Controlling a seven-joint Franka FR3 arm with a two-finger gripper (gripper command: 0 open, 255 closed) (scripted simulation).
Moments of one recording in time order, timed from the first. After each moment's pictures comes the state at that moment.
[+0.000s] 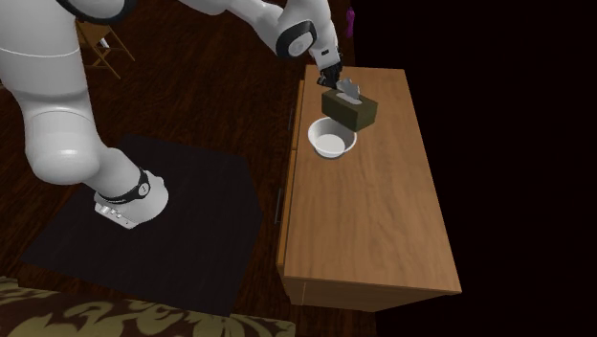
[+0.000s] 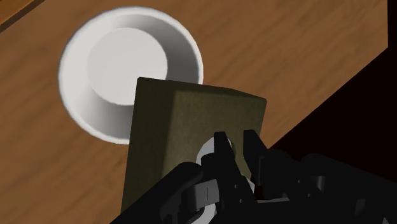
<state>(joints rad) 0.81 0.44 -0.03 -1.87 0.01 2.72 1.17</state>
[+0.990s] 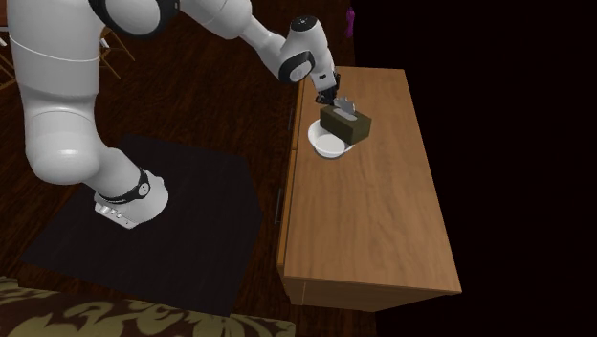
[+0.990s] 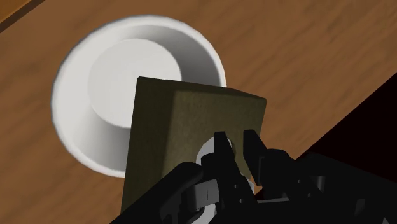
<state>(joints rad) 0.81 0.59 -0.03 -1.87 0.01 2.86 1.18</state>
